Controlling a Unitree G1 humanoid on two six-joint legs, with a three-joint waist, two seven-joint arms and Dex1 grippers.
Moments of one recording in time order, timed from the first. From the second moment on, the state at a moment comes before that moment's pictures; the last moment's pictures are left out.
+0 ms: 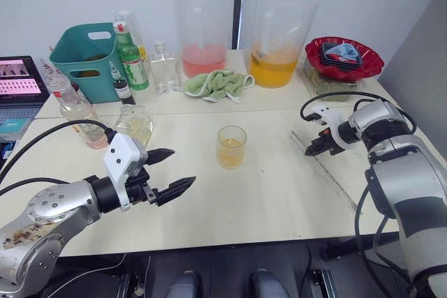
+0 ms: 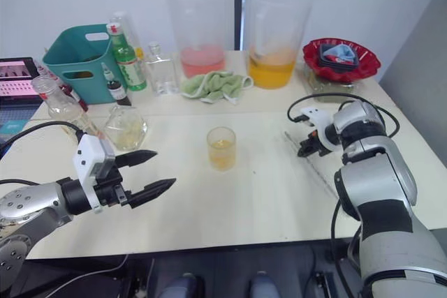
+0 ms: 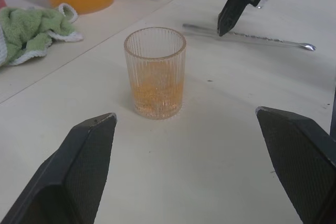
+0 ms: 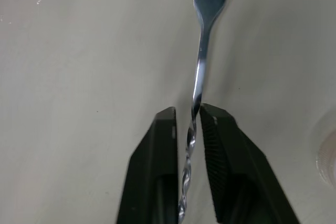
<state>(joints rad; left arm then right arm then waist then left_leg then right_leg) -0.04 0.80 0.33 -0.73 -0.82 0.77 -0.62 -1.35 -0.59 0.38 1.31 -0.16 0.72 1.19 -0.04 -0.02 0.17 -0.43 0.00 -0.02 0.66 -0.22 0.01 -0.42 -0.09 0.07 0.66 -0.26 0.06</state>
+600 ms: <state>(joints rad) 0.10 0.80 0.38 -0.59 -0.69 0.63 -0.70 -1.39 -0.75 0.16 1.18 -0.08 0.64 1.30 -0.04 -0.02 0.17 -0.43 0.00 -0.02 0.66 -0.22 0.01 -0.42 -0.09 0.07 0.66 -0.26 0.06</state>
